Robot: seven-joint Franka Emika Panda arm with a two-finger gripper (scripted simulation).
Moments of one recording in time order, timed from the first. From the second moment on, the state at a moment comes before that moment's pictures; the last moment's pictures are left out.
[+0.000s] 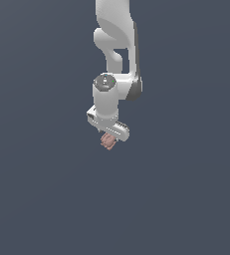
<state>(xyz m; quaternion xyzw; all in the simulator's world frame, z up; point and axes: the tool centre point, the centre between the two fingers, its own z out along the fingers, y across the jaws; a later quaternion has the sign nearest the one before) -0.058 -0.029 0.096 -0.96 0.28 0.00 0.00</state>
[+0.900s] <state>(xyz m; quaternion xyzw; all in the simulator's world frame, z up) -0.063 -0.033 0.062 -0.95 0.30 0.00 0.00</state>
